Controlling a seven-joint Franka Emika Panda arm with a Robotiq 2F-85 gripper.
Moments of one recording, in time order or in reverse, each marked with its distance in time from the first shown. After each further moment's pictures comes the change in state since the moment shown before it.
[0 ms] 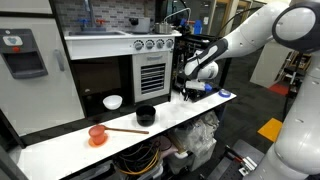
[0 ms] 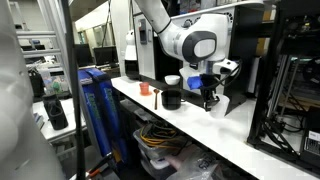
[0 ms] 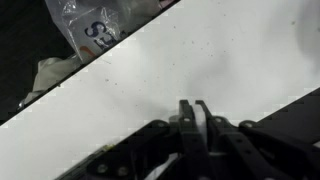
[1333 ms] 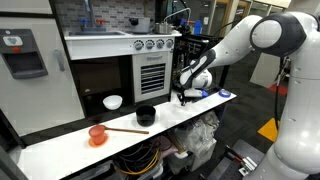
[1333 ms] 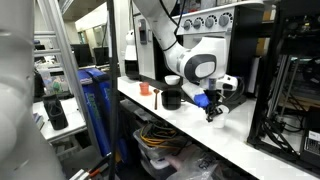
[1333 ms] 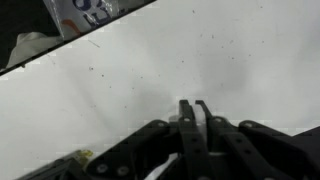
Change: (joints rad) arm -0.012 0.166 0.028 0.043 0.043 0.139 -0.187
